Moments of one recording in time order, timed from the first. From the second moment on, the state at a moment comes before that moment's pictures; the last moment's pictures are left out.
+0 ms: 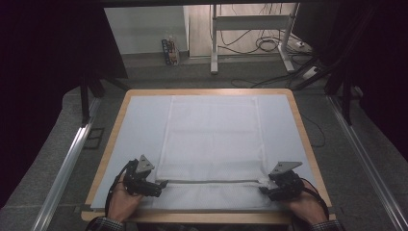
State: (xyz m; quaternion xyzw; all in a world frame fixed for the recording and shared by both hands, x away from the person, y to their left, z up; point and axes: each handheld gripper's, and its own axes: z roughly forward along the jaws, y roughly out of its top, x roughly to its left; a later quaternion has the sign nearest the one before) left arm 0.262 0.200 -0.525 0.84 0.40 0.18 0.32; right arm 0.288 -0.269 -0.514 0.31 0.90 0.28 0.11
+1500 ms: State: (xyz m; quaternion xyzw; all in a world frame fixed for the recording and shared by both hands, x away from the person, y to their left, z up) left arm 0.287 0.096 -0.512 0.85 0.31 0.10 0.42; right arm 0.282 -0.268 -0.486 0.29 0.88 0.36 0.12
